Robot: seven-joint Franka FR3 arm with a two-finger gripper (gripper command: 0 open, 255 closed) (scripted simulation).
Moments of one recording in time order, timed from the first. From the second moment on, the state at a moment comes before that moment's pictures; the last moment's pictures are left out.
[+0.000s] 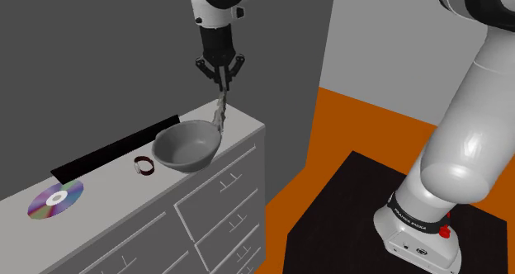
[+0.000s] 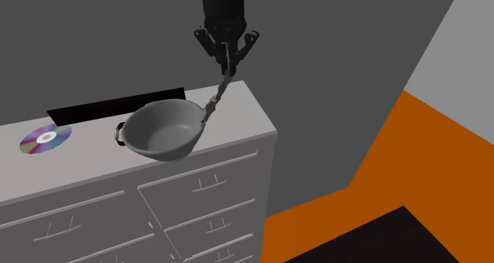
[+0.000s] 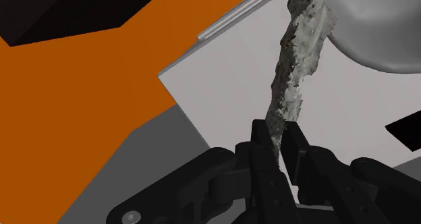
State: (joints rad) arm -0.01 0.06 0.37 -1.68 -0.05 1.75 1.01
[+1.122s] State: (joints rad) arm 0.13 0.22 0.46 -1.59 -0.14 1.80 1.27
